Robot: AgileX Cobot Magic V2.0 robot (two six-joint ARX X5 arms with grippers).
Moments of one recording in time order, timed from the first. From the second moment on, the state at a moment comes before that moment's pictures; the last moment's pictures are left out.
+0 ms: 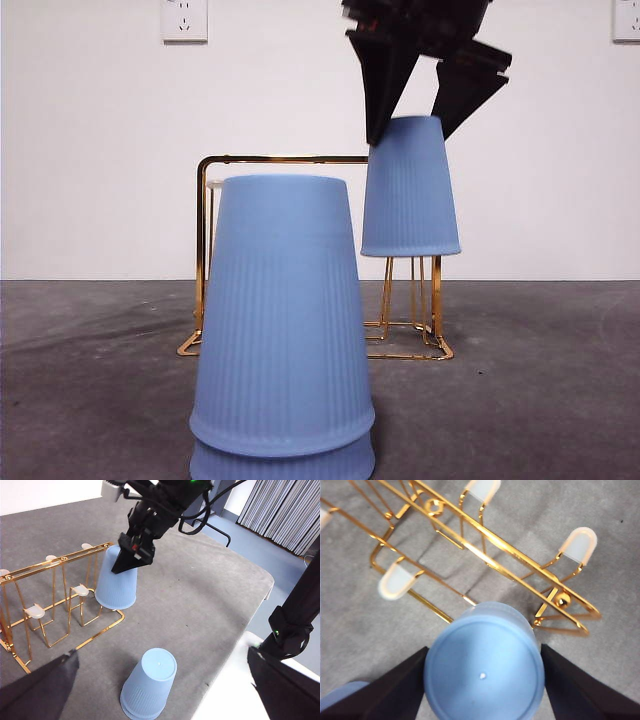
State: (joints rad) left arm -0.34 0.63 1.13 -0.93 0.64 0.03; right arm 0.57 1.69 1.63 -0.99 -0.05 0.05
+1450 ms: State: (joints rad) left arm -0.42 0.79 1.16 -0.94 0.61 -0.03; right arm 0.57 1.20 1.55 -1.15 -0.11 0.05
